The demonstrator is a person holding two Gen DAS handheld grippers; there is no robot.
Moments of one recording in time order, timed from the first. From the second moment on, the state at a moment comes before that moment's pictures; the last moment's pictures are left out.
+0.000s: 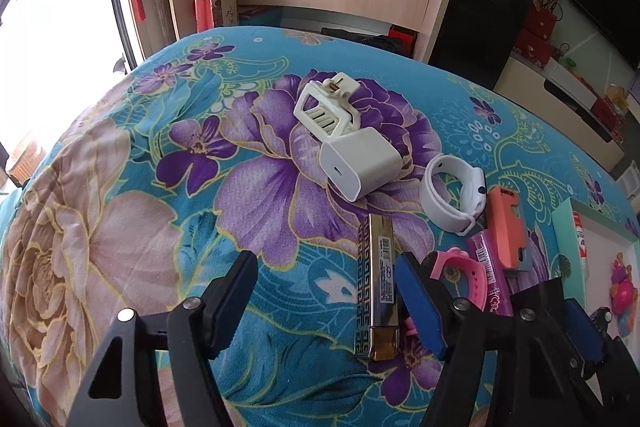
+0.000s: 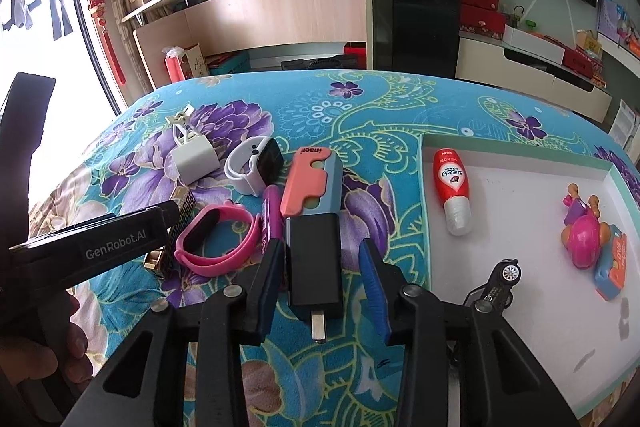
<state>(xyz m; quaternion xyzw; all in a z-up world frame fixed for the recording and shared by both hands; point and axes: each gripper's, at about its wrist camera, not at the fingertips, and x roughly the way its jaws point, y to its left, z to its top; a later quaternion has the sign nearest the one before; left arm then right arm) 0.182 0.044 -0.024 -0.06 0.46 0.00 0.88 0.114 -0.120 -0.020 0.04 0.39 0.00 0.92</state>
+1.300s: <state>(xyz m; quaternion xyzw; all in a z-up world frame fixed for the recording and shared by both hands) 0.142 -0.008 0.040 -0.01 0.41 -0.08 0.91 0.079 -0.175 0.025 0.07 0.36 -0.04 0.93</state>
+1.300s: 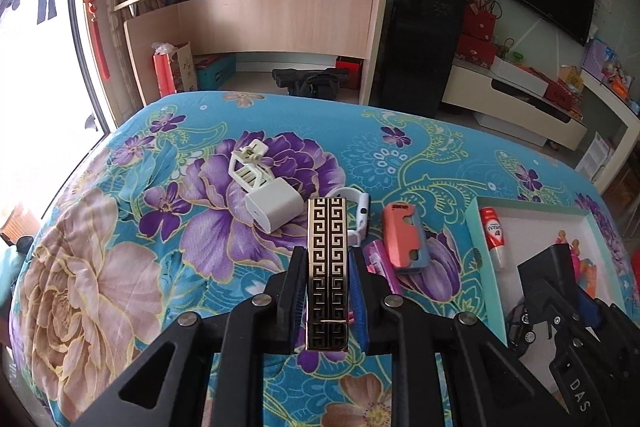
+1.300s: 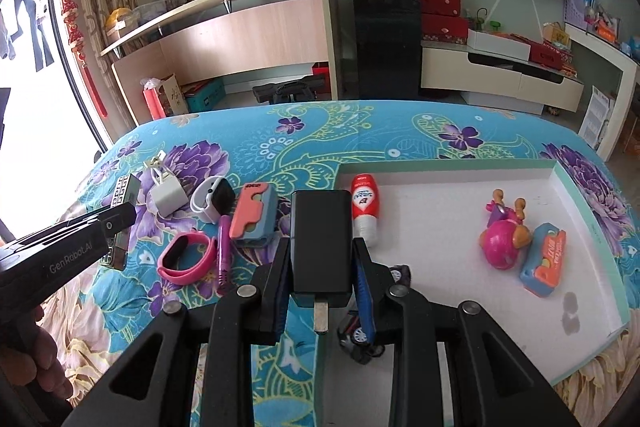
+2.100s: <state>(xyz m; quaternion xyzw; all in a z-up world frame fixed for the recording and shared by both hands) 0.062 -0.177 0.035 0.10 0.42 -0.31 0.85 0.012 -0.311 0.025 0.13 0.41 -0.19 0.88</state>
